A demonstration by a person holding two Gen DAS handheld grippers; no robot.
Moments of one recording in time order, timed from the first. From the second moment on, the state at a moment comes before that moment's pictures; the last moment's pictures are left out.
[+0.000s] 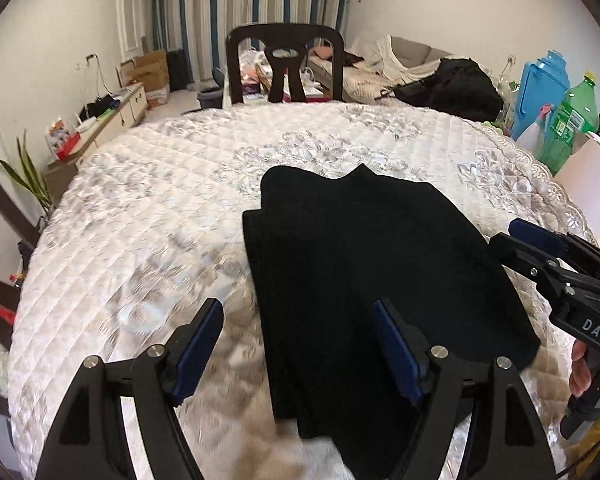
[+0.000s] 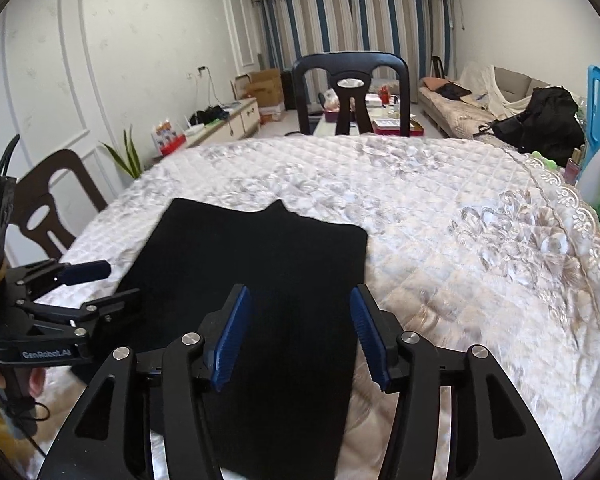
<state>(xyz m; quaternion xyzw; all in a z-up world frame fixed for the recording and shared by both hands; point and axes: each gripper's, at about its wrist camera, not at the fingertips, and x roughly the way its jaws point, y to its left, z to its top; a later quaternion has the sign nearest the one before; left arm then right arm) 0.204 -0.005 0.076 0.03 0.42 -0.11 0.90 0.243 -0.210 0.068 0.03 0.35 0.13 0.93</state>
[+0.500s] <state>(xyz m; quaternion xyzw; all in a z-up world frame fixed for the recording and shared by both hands) 0.109 -0.015 0.064 0.02 0.41 -0.08 0.91 0.151 -0.198 0.061 0.00 0.37 0.13 0.92</state>
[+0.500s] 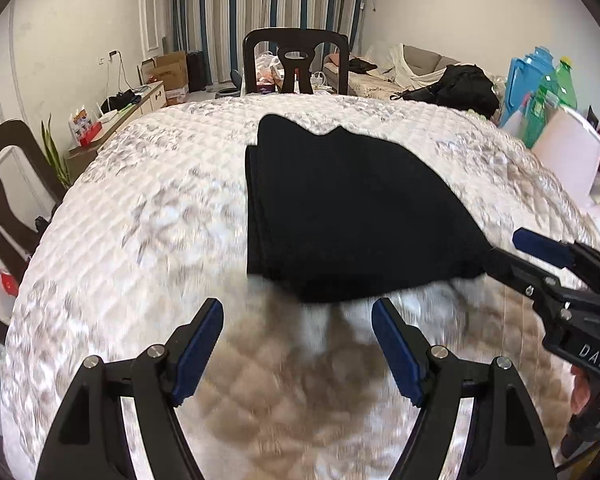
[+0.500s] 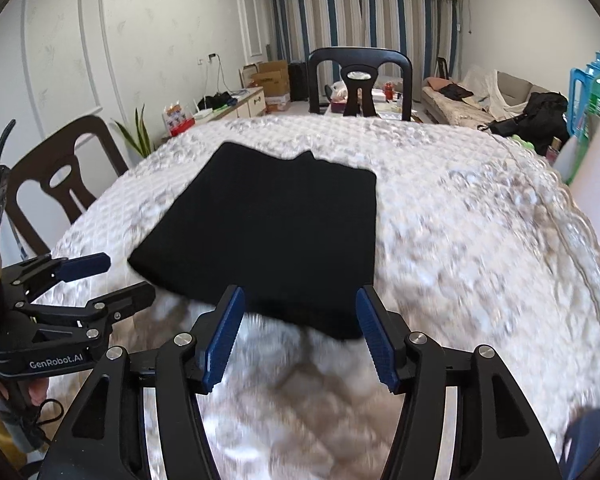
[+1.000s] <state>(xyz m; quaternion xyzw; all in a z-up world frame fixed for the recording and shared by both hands) 0.081 -0.022 0.033 0.02 0.43 -0.05 0.90 0.126 -0.197 0.023 -0.03 0.42 0.09 0.90</state>
